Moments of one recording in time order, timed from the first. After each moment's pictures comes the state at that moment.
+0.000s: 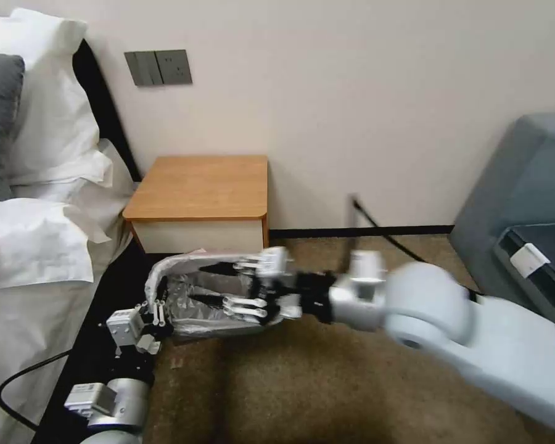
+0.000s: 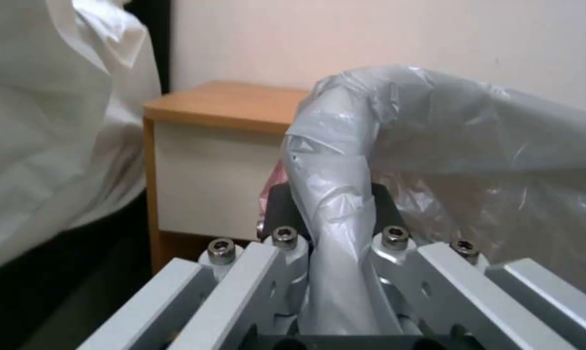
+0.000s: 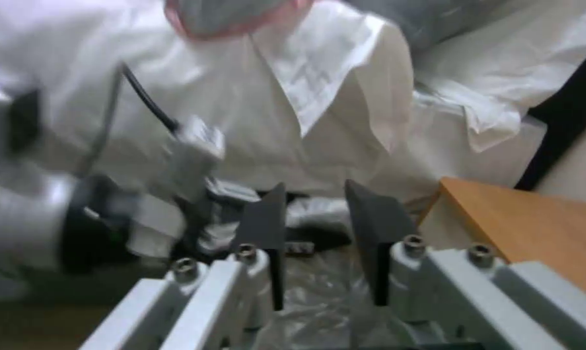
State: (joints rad) left arm 1.82 -1.42 -0.63 -2.30 -0.29 -0.08 -0.04; right arm -0.31 0.89 -0.55 2.16 0.61 -0.38 -0.30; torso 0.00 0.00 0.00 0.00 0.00
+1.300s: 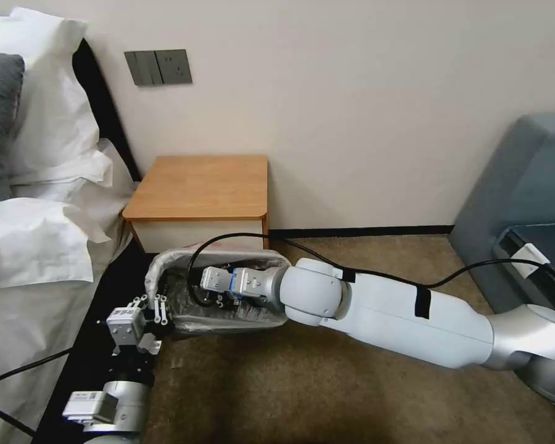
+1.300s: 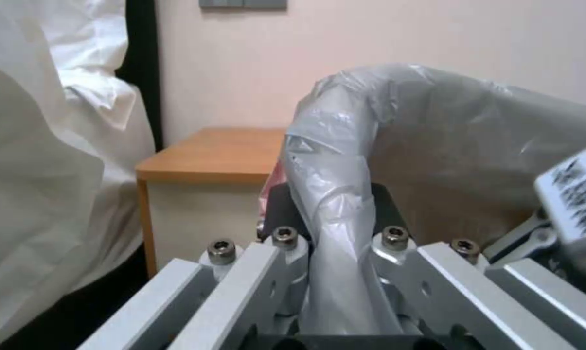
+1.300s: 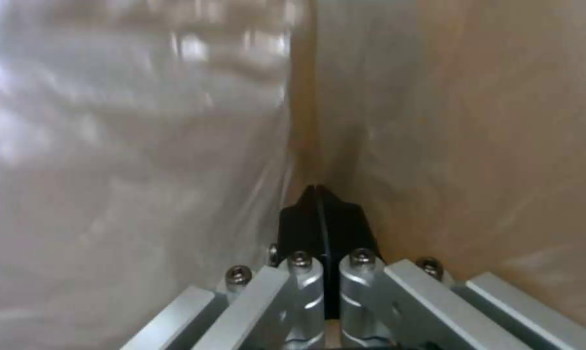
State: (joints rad) left arm 1.84 -1.43 -0.62 -2.35 -0.19 -0.13 -0.02; right arm -0.18 1.10 -0.82 1.87 0.33 -0.64 -0.19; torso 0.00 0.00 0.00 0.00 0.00
